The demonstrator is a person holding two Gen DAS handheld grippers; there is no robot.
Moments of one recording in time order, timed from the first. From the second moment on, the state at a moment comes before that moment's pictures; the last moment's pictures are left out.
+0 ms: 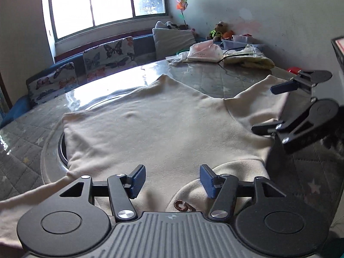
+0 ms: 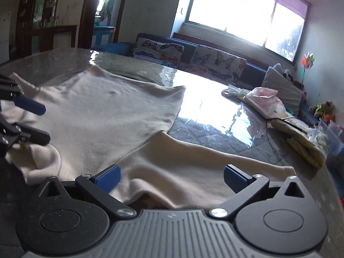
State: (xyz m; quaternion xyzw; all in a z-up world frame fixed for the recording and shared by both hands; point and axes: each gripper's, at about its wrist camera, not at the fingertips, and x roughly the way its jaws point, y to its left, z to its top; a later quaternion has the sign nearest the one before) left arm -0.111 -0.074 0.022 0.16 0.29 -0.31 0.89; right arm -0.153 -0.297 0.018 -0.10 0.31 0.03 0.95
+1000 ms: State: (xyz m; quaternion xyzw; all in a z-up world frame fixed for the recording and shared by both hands) left arm -0.108 -0.163 0.031 0.14 0.29 -0.40 0.86; right arm -0.146 -0.481 0.014 0.19 0.31 -0.18 0.92
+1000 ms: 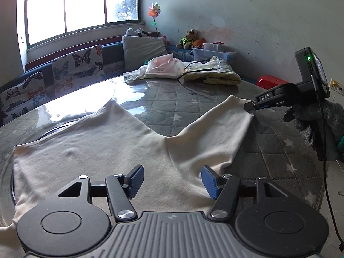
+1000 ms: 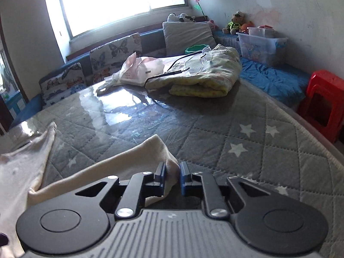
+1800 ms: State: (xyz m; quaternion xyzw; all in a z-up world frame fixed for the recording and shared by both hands) left arm -0.105 -0.185 0.024 0.11 0.30 -0.44 0.84; right arm -0.149 -0.476 0.069 0.20 0.26 -0.15 0.93
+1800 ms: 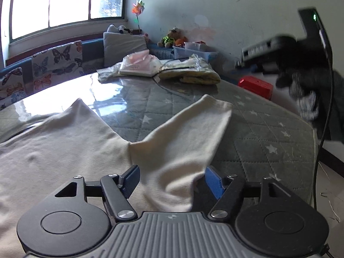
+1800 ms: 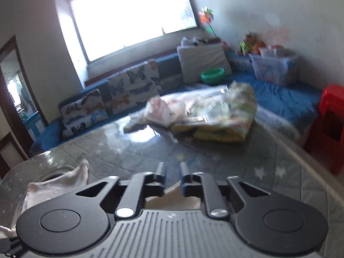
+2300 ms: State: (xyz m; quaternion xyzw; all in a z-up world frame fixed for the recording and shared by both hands) left arm -0.106 -0.186 0.022 0.12 0.30 -0.43 0.84; right arm -0.141 -0.468 0.008 0.15 0.32 -0.19 0.92
